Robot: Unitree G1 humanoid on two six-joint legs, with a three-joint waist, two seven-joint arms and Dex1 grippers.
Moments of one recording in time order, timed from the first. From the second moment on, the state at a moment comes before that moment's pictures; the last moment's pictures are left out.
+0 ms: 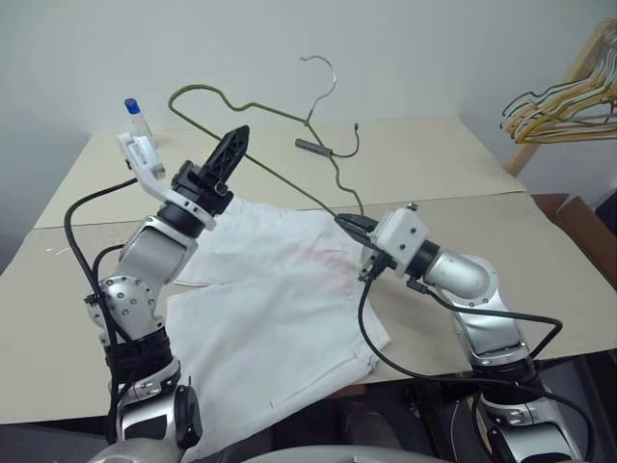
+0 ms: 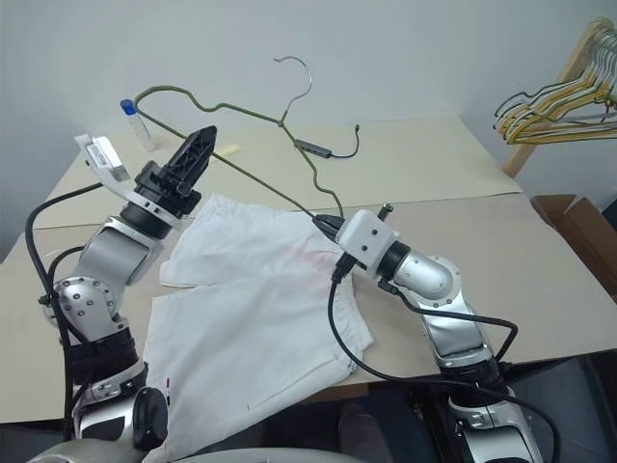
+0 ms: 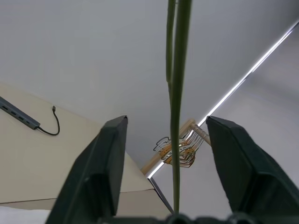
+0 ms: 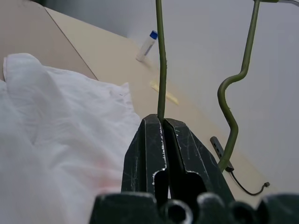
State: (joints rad) left arm -0.47 0.22 0.39 -0.27 -1.30 0.75 -0.02; right arm -0.32 -0.42 0.15 -0.27 0.00 0.08 0.65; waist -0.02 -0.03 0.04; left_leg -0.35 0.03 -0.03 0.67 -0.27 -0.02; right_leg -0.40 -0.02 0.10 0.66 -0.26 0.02
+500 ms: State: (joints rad) left arm -0.45 0.22 0.38 -0.26 -1.33 0.72 -0.08; right arm -0.33 -0.42 0.21 -0.20 -0.15 -0.06 0.56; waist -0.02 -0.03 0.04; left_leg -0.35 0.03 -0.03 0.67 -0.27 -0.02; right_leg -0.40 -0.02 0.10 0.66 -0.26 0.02
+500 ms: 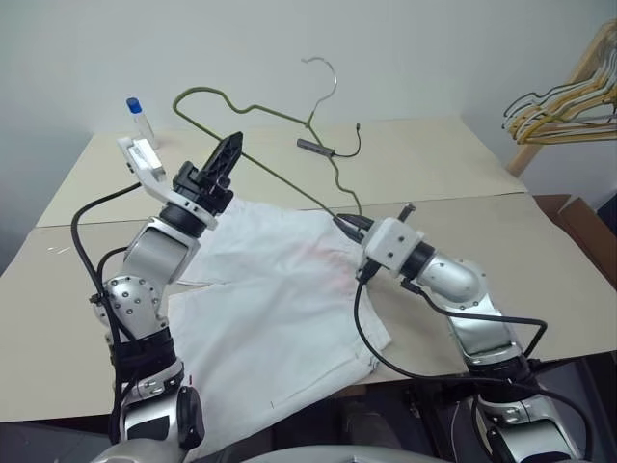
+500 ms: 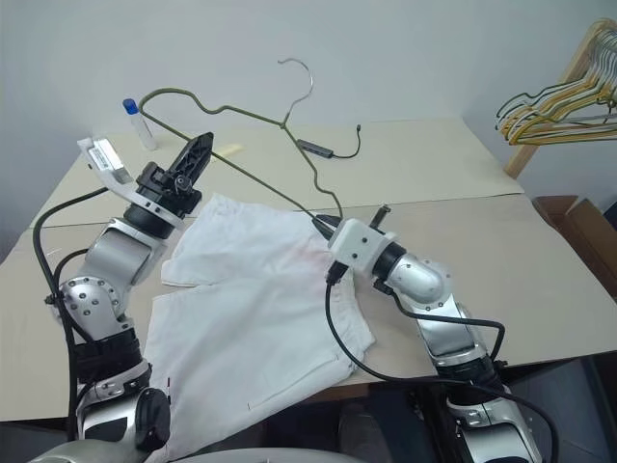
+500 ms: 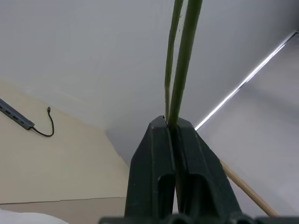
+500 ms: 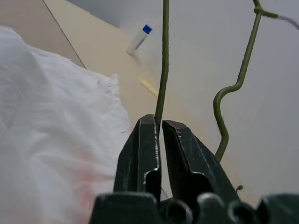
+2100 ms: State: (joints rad) left arm -0.40 0.54 0.47 -0.18 -1.34 0.69 -0.95; right arm -0.77 -0.54 0.18 -0.05 0.82 1.08 1.12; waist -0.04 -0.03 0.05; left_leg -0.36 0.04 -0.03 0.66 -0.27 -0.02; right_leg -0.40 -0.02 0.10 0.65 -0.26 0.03
